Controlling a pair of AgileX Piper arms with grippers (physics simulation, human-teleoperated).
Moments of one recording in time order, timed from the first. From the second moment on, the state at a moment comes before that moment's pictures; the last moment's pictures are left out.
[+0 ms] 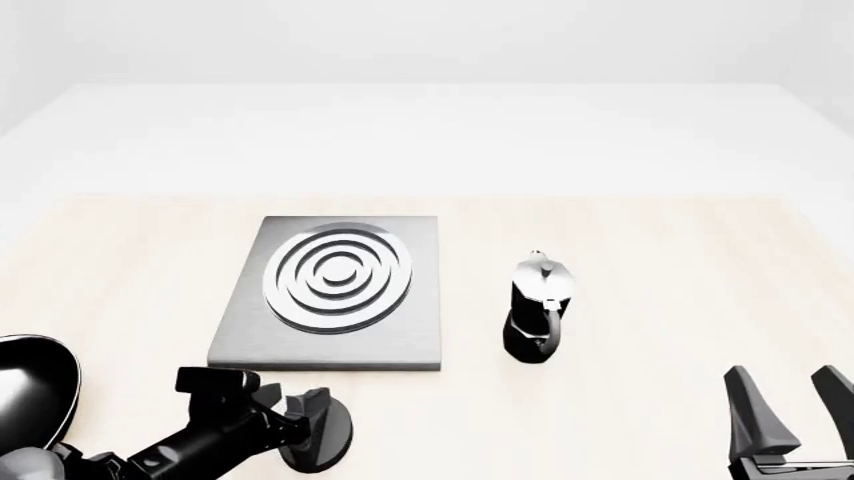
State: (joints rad) left arm -0.44 1.54 -0.15 -0.76 -0.45; right arm 0.01 0.04 0.00 -0.03 0.01
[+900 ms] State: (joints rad) left arm -0.21 1.09 -0.13 -0.41 -0.24; right arm 0.01 0.05 0.00 -0.03 0.01
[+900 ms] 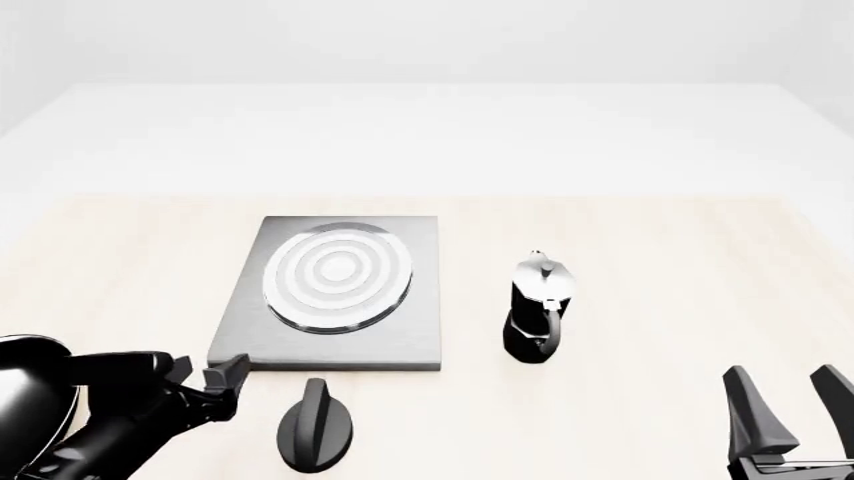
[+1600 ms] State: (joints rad) left arm -0.26 0.08 -0.14 0.30 -0.22; right arm 0.02 0.05 0.00 -0.03 0.00
